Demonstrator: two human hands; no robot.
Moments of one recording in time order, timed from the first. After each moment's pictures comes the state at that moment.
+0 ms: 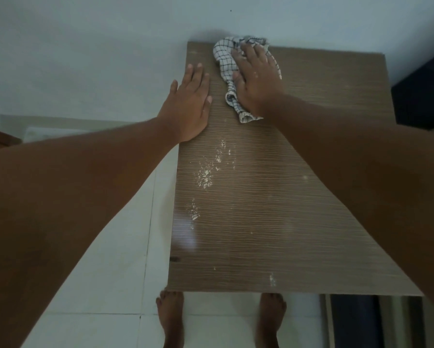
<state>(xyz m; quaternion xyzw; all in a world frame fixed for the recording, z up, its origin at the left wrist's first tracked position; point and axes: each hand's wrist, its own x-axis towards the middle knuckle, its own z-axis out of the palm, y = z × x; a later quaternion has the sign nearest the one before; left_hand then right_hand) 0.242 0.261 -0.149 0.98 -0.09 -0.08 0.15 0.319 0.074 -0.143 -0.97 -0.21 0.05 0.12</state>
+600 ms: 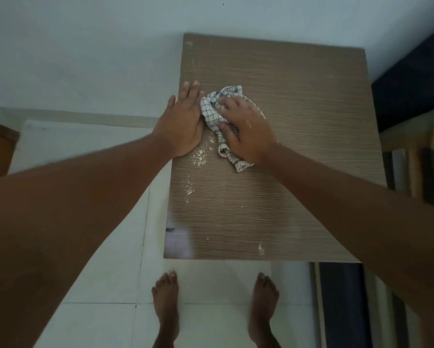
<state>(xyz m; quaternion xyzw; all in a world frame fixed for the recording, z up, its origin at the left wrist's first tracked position) 0.172 0.251 -0.148 0.98 -0.11 -0.08 0.15 0.189 0.051 -0.144 -0.92 -0.32 0.02 0.23</state>
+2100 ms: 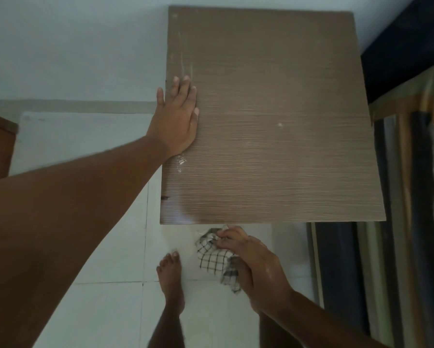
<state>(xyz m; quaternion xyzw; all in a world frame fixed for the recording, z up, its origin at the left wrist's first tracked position) 0.118 0.229 -0.147 0.99 -0.09 -0.07 0.13 -0.124 -0.016 -0.142 -0.87 -0.22 0.08 0.44</state>
